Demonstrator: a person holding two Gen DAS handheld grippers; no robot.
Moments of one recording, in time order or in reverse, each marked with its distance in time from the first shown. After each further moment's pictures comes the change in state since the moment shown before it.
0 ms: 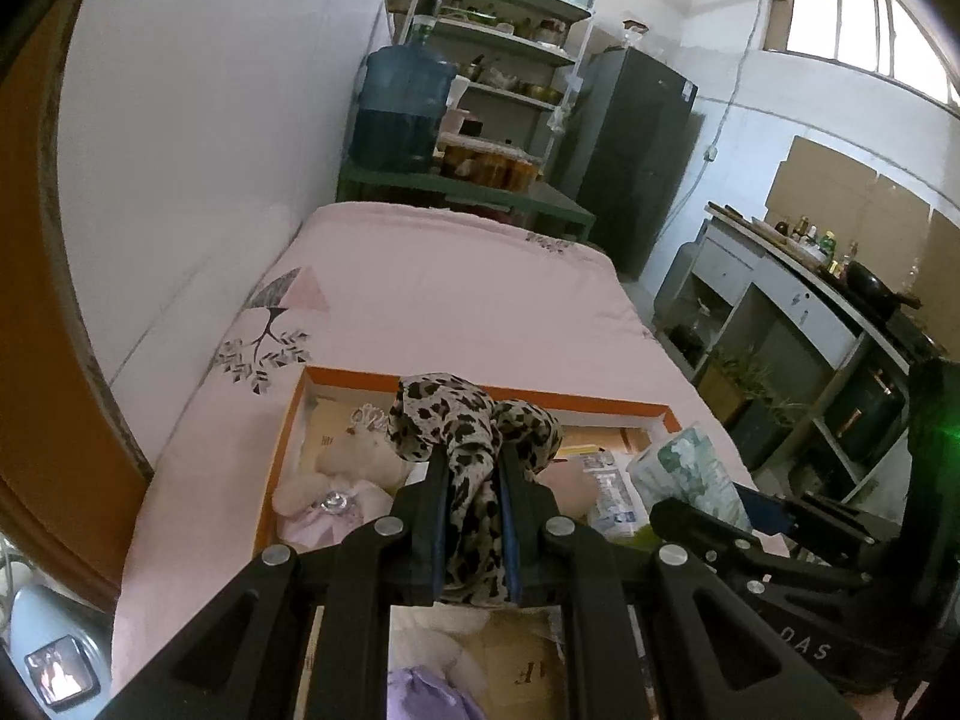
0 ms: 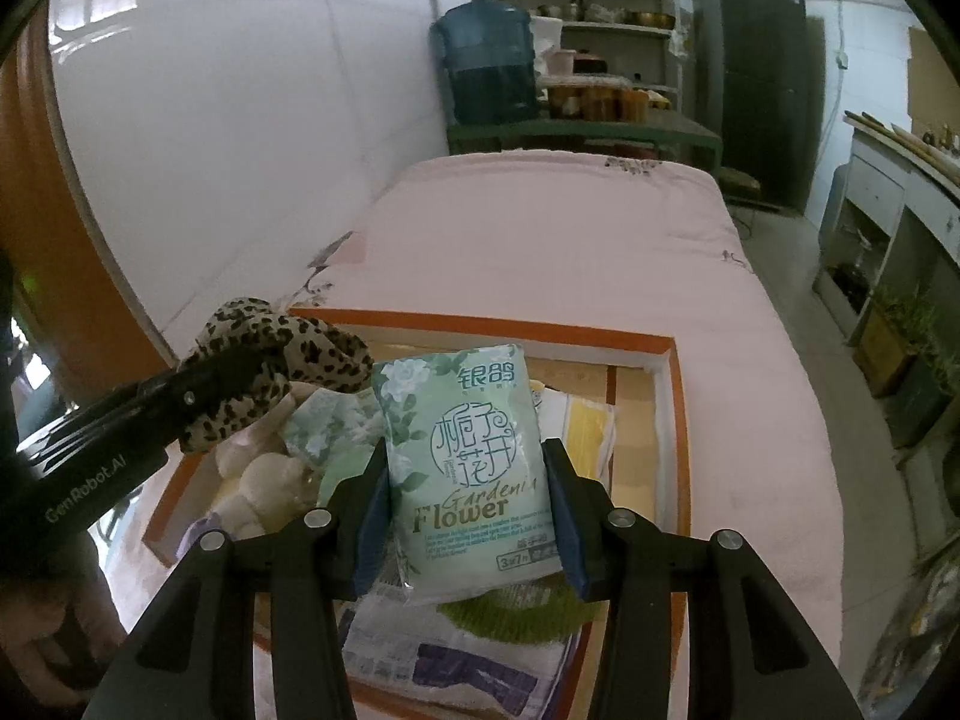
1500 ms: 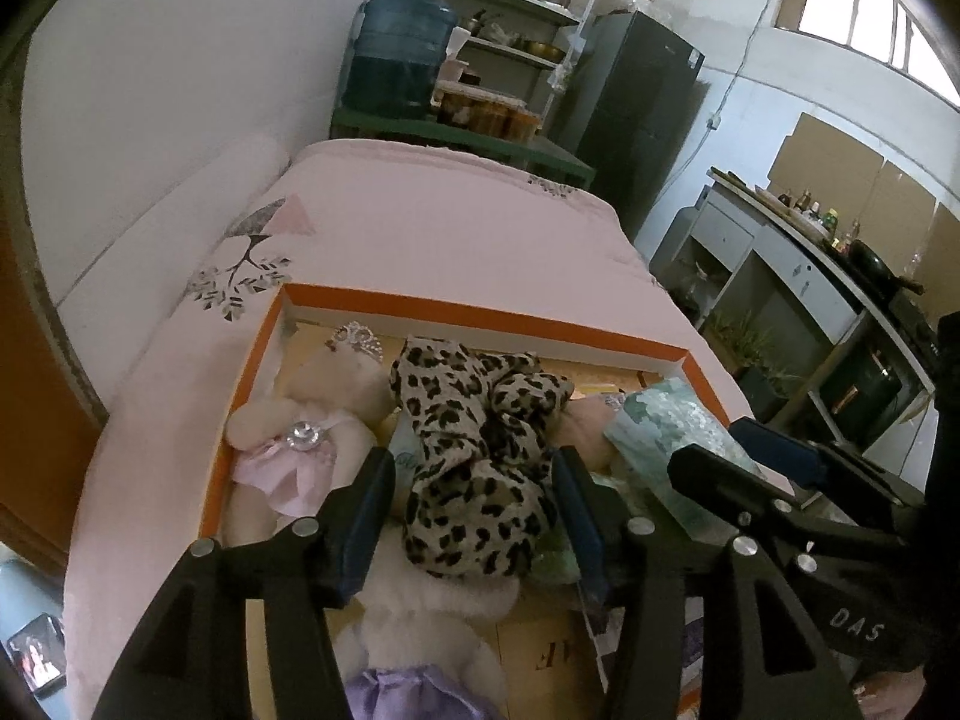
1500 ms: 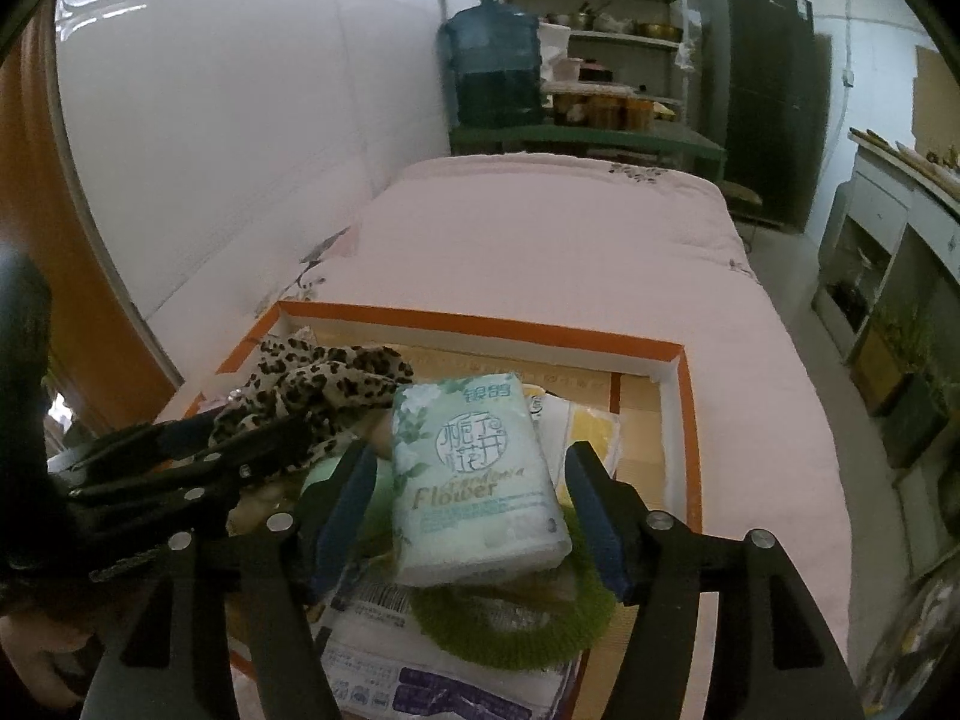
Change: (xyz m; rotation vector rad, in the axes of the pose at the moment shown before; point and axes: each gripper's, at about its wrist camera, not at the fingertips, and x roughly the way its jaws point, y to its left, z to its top) left arm 0.040 0.015 -0.026 -0.021 0.108 -0.033; right arm 0.016 -0.002 -0.004 -0.031 -0.026 -0.014
